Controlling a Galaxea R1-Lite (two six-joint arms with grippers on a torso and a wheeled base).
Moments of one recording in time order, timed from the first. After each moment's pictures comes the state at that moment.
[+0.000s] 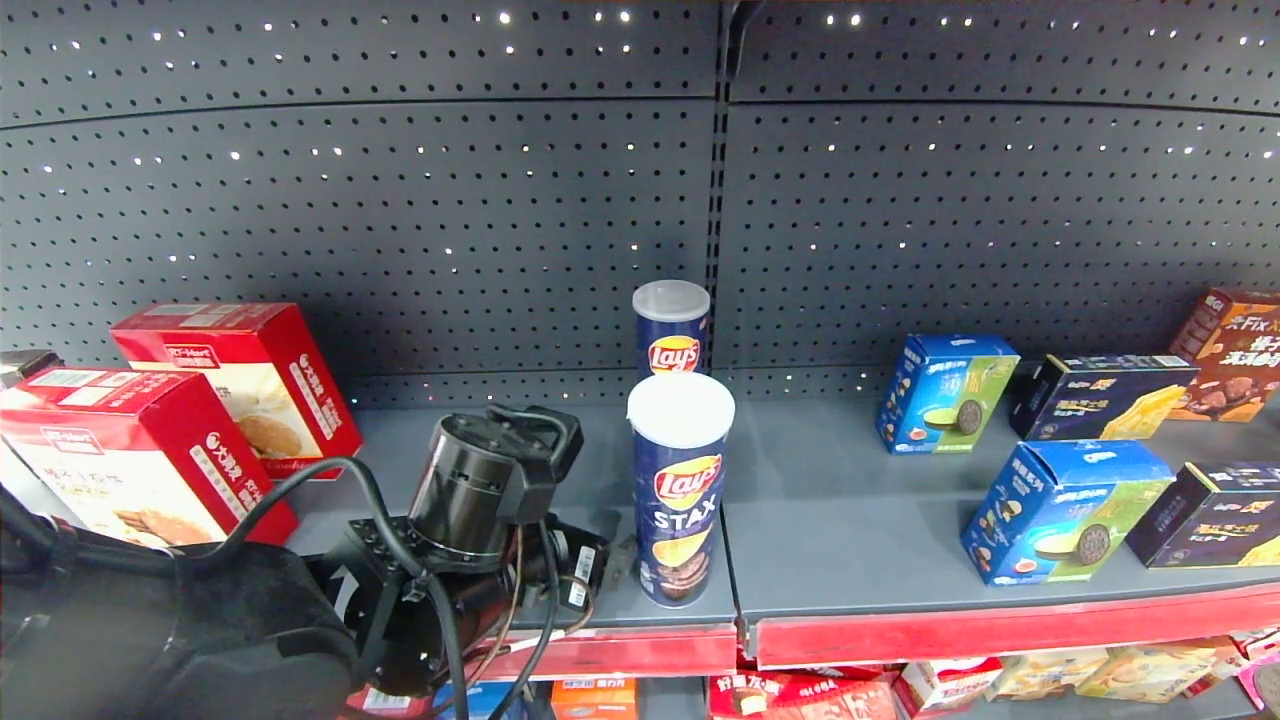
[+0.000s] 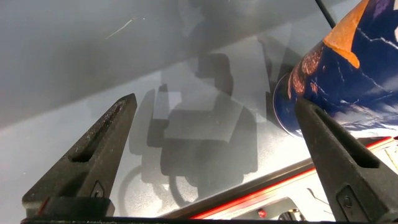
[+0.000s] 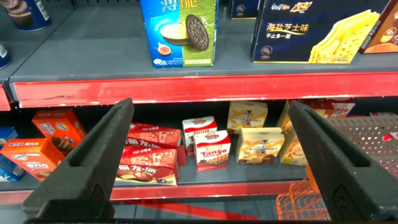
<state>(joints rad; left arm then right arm) -0.69 1.78 -0.74 -0.47 0.34 -0.17 0.00 0.01 0.00 0.00 -0.02 0.00</state>
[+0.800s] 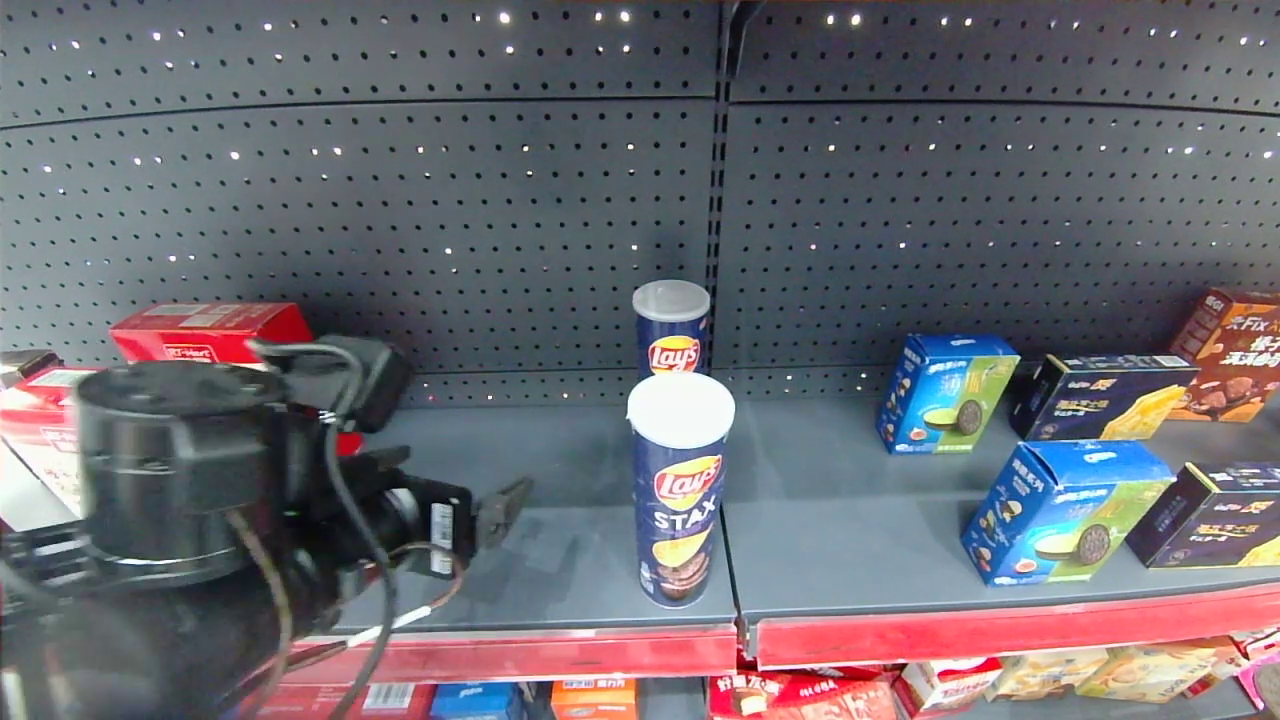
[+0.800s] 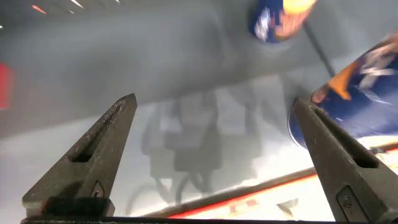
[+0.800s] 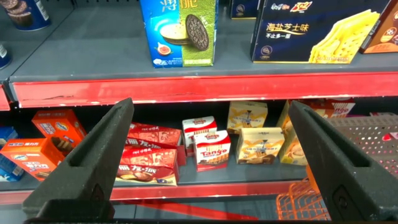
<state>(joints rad) -0.60 1.40 -0.61 -0.44 0.37 -0.12 0.00 0.01 0.00 0.00 -0.02 0.00</state>
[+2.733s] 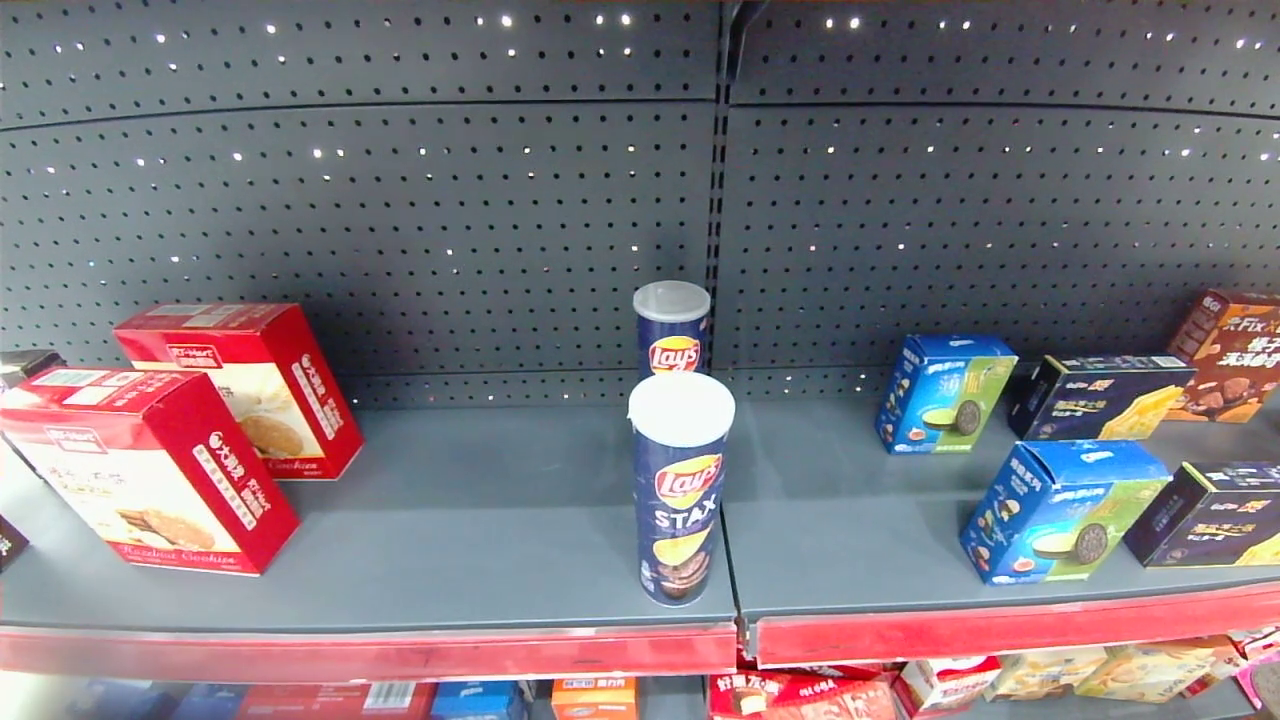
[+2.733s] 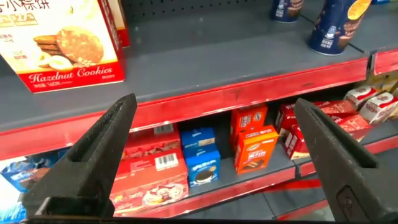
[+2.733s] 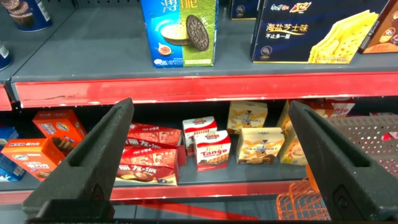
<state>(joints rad) -0.58 -0.01 -0.04 0.05 0.32 0.02 0.00 0.01 0.00 0.00 -0.02 0.00</state>
